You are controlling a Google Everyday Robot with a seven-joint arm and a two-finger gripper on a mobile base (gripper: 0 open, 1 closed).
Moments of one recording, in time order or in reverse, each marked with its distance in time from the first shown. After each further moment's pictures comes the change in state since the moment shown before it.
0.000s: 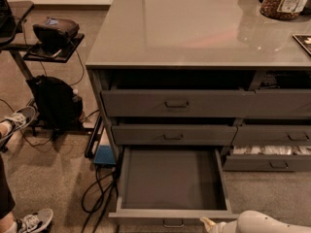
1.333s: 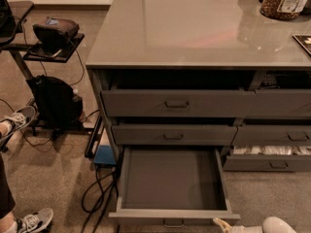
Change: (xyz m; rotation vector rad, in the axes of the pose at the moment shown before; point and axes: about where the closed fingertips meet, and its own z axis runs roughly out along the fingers) arm 0.108 -0.058 0.049 -0.024 -0.308 0.084
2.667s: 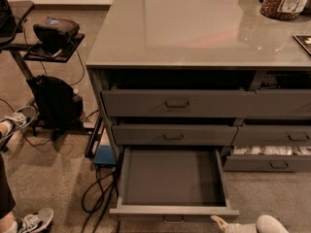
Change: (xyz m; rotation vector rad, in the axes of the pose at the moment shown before) arm 0.050 -0.043 0.034 0.021 0.021 -0.114
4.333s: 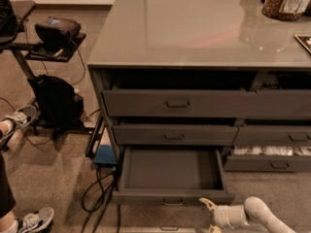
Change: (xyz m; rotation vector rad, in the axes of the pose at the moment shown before) arm -0.033 -0.067 0.039 -0.025 -0.115 -0.124
